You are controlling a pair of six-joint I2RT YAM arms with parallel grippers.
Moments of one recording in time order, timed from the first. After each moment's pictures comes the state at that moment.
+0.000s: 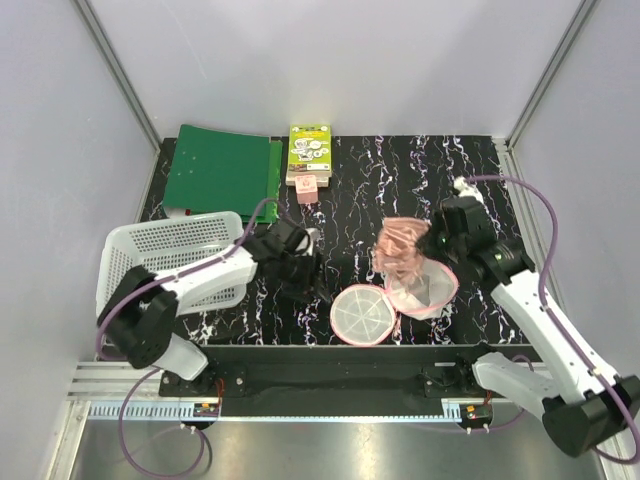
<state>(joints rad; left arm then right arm) -0.68 1.43 0.88 -0.51 0.36 -0.66 0.43 1.03 1.04 -0.70 0.10 0.60</state>
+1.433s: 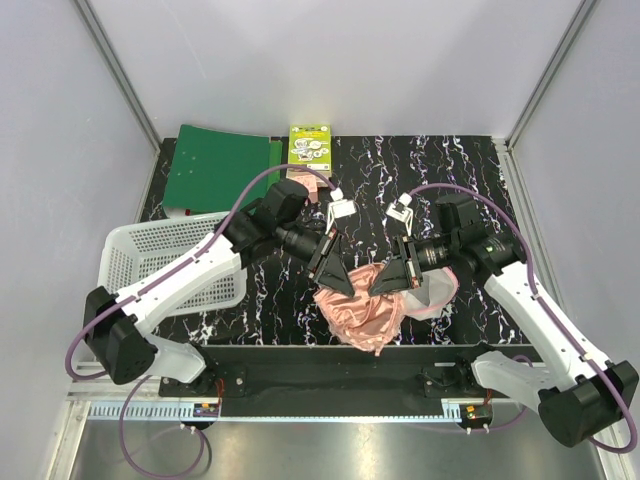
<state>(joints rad) -0.77 1.38 1.24 -0.50 1.06 -0.40 0.42 1.05 1.01 -0.73 -1.14 0.29</state>
